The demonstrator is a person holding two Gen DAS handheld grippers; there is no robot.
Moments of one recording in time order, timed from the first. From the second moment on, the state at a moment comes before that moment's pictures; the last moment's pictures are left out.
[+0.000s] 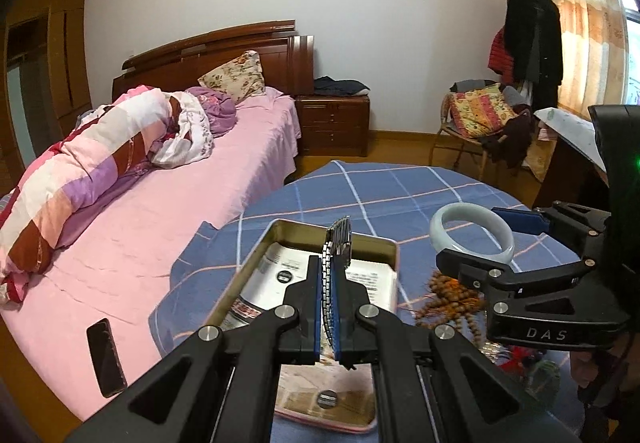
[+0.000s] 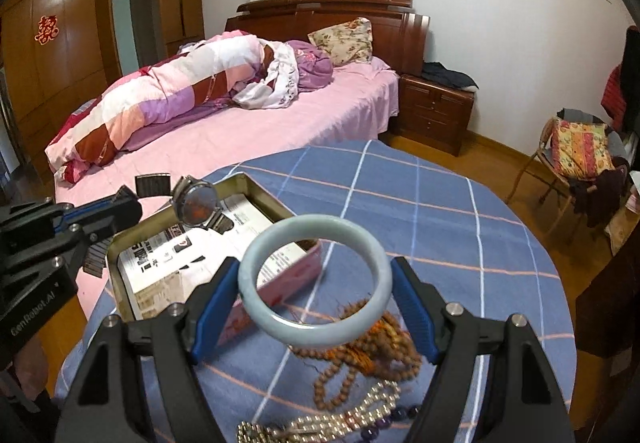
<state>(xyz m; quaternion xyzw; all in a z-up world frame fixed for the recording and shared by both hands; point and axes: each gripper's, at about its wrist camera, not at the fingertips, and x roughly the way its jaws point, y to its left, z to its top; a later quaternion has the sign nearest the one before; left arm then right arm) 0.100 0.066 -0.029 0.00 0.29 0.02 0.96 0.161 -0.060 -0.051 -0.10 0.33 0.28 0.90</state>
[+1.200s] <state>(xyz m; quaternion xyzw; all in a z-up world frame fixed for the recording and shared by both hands) 0.153 0.108 -0.078 -0.01 0.35 0.06 0.93 0.194 0.014 -0.100 -0.14 0.36 0.31 0.87</state>
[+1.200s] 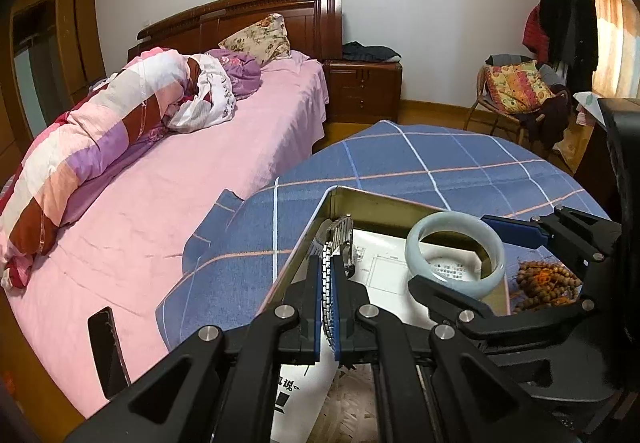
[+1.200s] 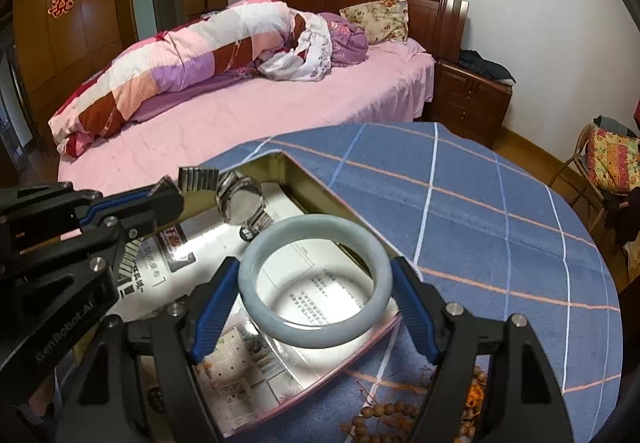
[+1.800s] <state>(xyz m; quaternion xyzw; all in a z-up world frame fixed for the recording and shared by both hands) 0.146 0.115 -0.075 -0.02 0.35 0.09 0.93 0.190 0.013 -0.101 -0.14 0.35 0.31 0.87</state>
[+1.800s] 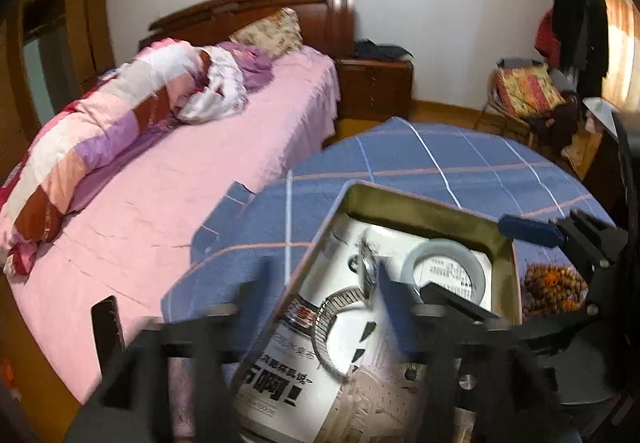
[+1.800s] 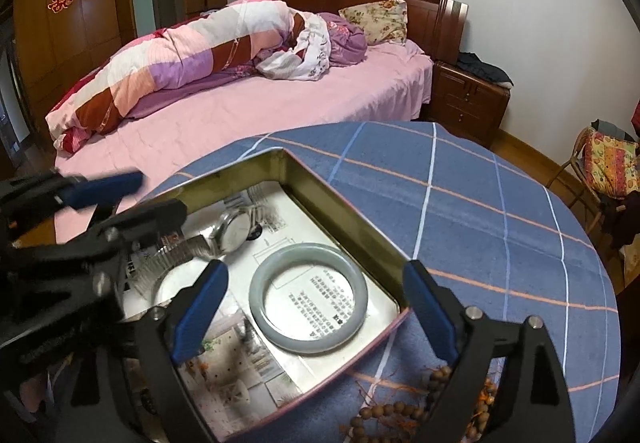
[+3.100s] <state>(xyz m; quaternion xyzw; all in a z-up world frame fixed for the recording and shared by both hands) 0.126 -0.032 -0.073 0.05 0.34 0.00 0.94 0.148 -0.203 -0.113 -0.02 0.37 0.16 0.92</state>
